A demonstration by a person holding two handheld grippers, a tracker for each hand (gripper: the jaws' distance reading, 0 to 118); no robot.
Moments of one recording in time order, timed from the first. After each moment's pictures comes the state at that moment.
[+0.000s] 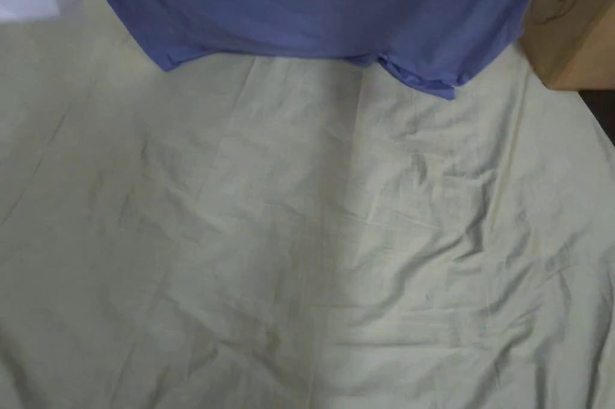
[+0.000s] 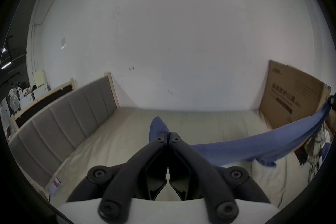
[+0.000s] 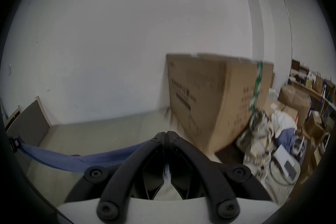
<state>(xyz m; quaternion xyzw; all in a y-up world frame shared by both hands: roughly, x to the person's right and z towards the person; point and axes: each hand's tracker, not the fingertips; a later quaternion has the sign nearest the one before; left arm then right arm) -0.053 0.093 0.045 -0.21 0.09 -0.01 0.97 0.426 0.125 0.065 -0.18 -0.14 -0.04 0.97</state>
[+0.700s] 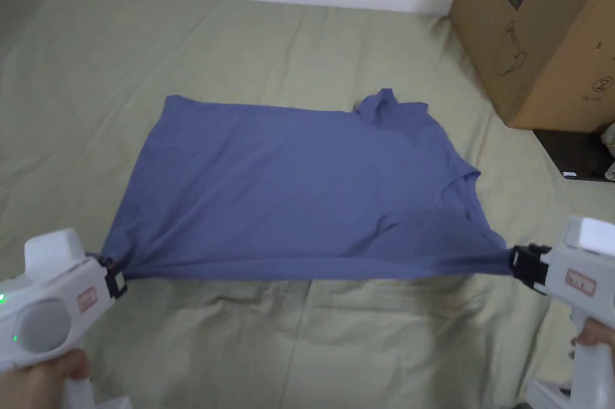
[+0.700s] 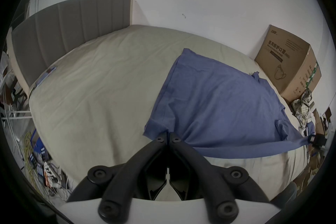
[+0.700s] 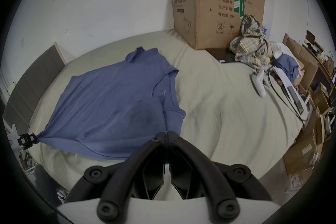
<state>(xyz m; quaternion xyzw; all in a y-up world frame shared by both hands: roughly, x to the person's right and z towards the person) -0.076 -0.144 0.384 -0.37 0.10 0.12 0.91 0.459 -0.116 0.368 -0.38 -0.05 -0.06 0.92</state>
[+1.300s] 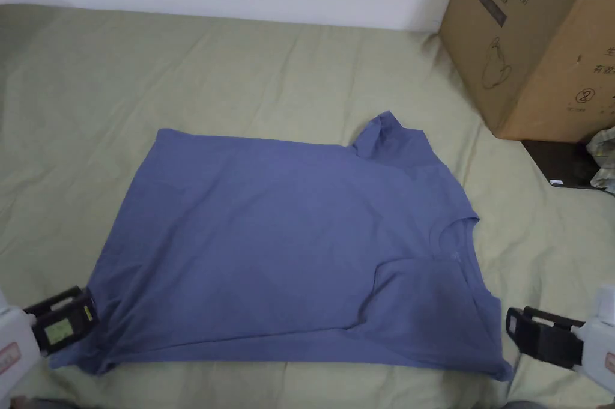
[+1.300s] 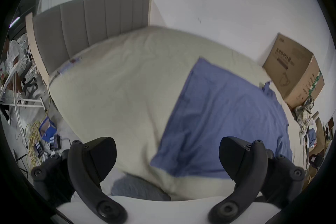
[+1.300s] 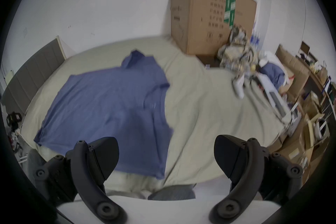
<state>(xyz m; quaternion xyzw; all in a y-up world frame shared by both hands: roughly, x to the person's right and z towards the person) -0.107 -0.093 0.443 -0.34 0.15 0.13 0.92 0.465 -0.084 0.445 -0.38 -0.06 -0.02 0.92</state>
